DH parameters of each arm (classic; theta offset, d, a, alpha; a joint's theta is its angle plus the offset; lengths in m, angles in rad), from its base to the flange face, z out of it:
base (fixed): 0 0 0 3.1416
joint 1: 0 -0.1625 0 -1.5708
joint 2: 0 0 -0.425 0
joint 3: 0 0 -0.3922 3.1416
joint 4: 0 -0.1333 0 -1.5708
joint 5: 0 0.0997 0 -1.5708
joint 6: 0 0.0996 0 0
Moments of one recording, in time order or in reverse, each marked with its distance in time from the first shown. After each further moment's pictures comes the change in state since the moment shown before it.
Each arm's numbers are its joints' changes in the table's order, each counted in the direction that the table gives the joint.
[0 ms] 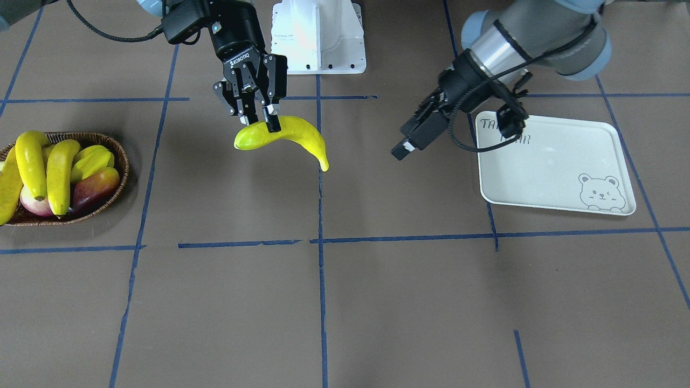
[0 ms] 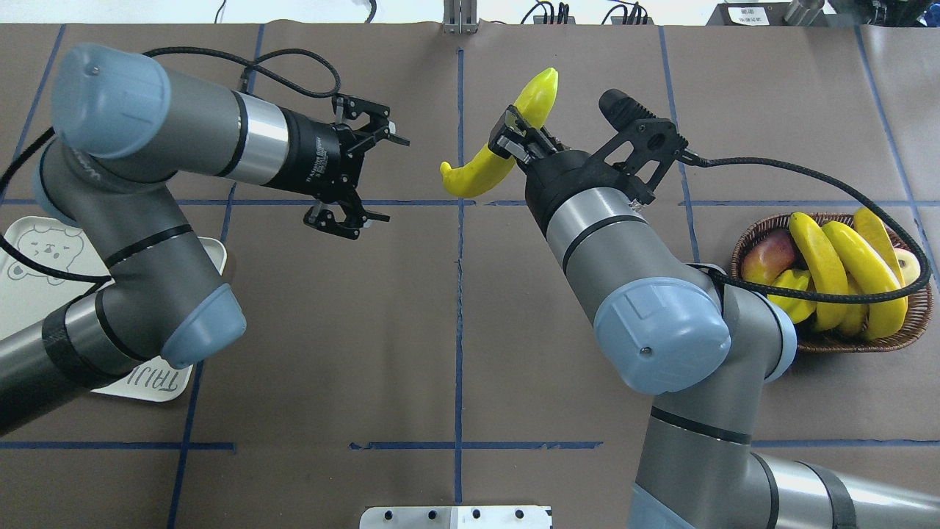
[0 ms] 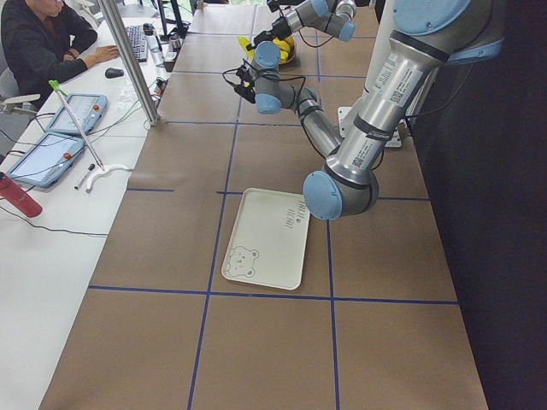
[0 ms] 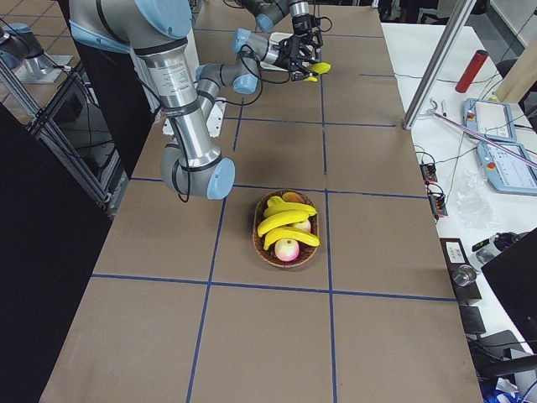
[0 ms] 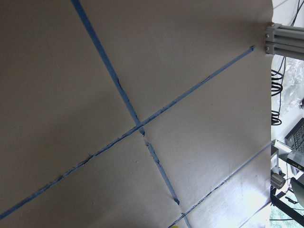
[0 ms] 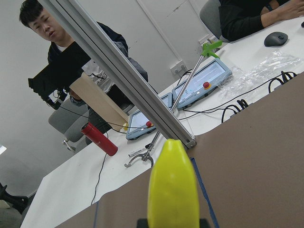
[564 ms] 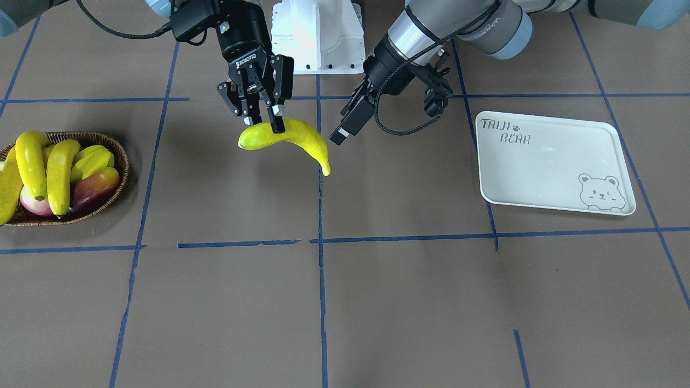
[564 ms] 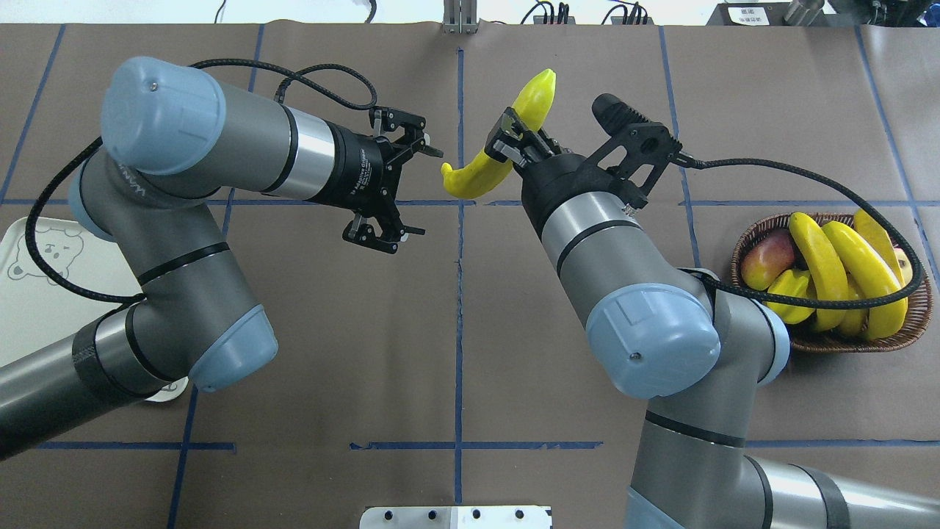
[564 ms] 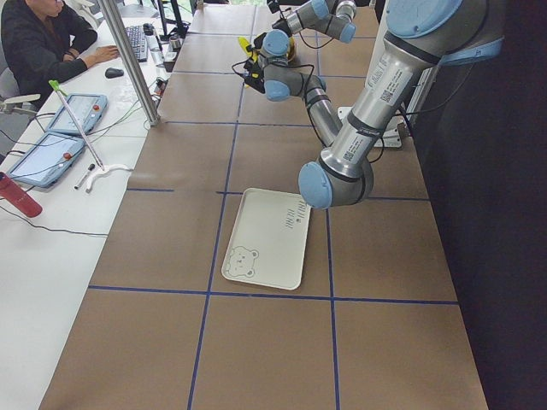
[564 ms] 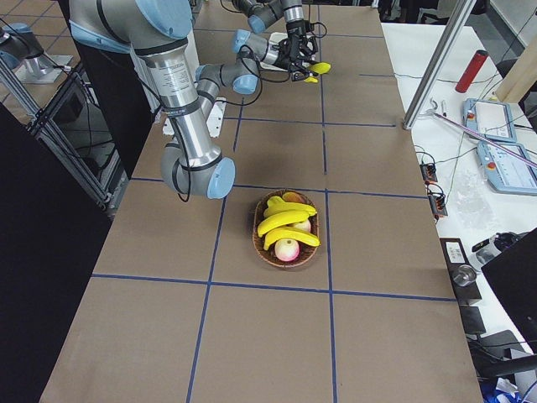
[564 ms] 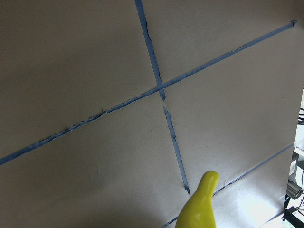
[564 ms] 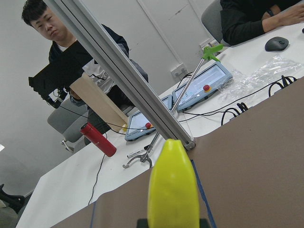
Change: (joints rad) left arm -0.038 -0.055 -0.006 -0.064 0.034 -0.062; right arm 0.013 0.003 -0.009 0.000 -0.021 -0.015
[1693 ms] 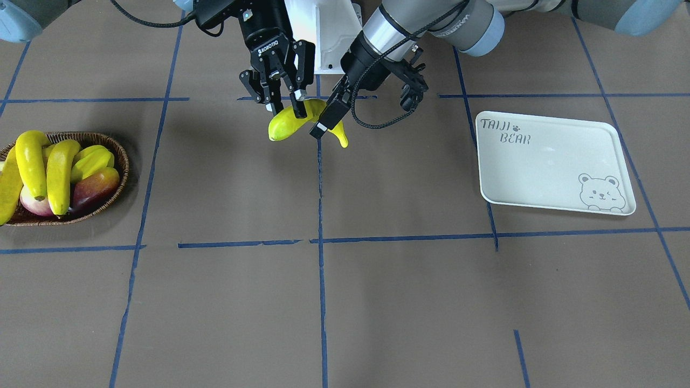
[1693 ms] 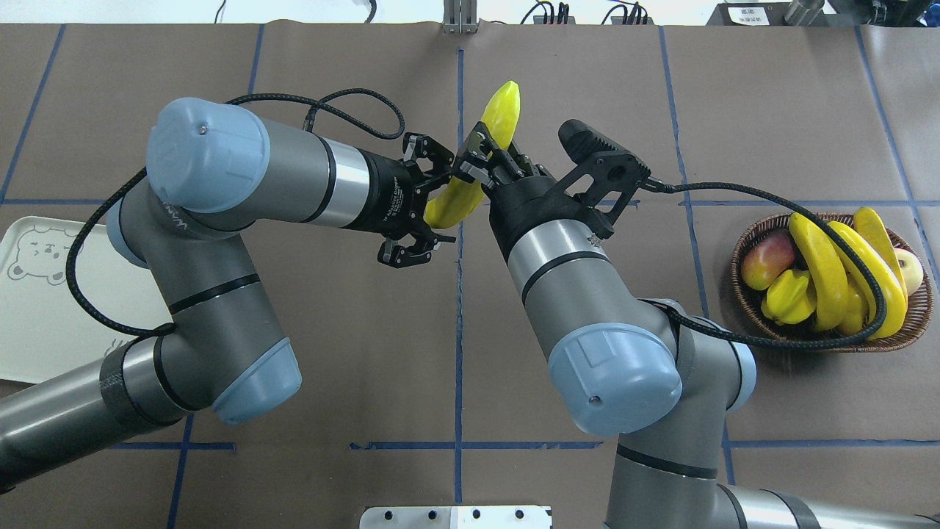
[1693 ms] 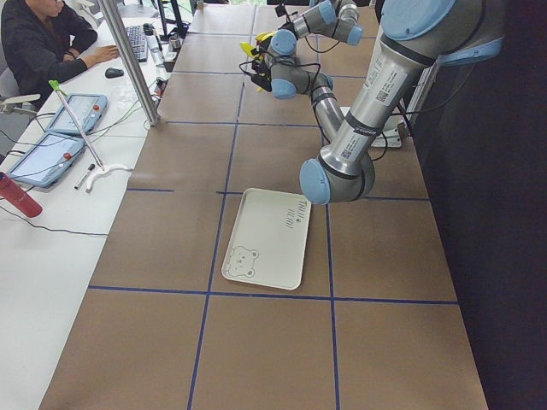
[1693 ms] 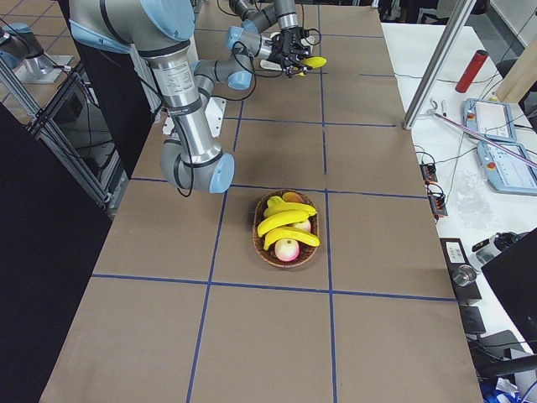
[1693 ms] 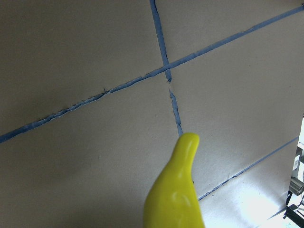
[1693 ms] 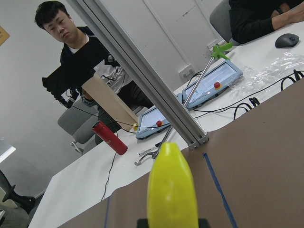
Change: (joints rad) left arm -0.067 -0.021 0.005 -0.007 0.077 0.002; right arm 0.059 0.045 -0.016 0.001 -0.076 -0.002
